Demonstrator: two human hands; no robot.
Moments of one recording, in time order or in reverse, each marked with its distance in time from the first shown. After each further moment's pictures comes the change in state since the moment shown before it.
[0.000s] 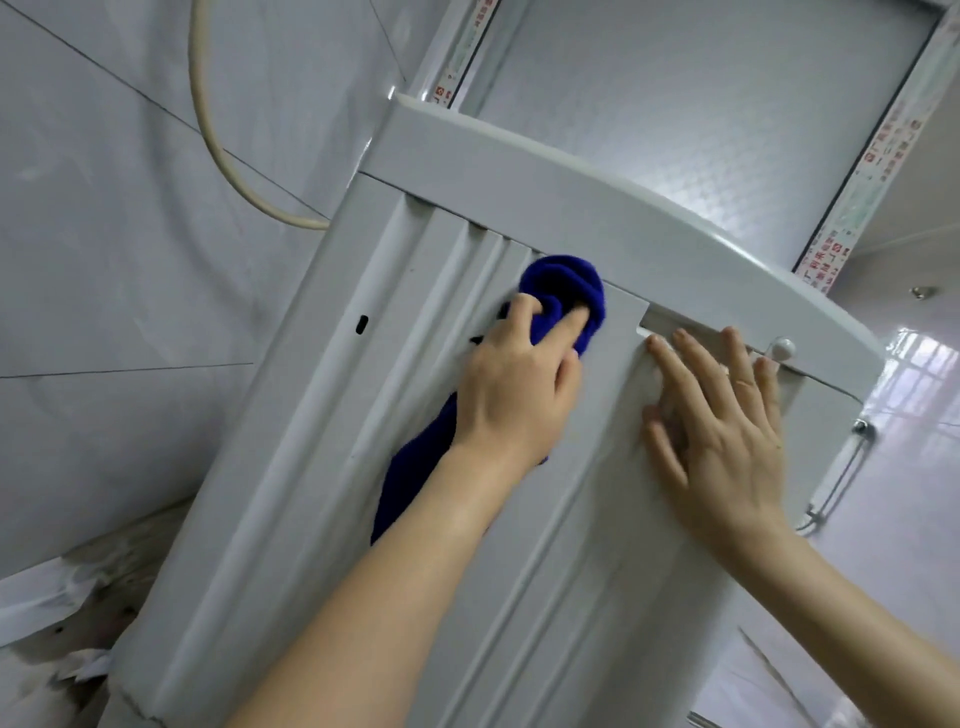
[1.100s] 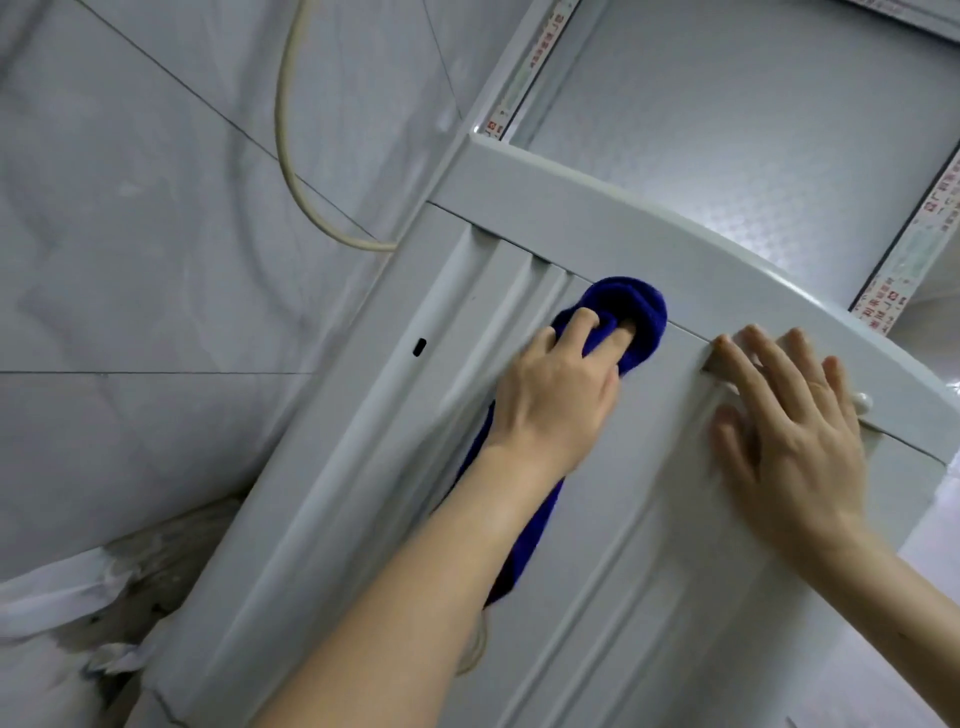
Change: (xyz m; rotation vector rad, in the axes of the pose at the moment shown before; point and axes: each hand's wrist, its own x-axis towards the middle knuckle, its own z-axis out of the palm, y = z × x) left_hand 0.016 -0.022 -0.013 0.124 -0.065 0.085; right_hand 0.035 0.012 0.003 0.000 0.055 -0.093
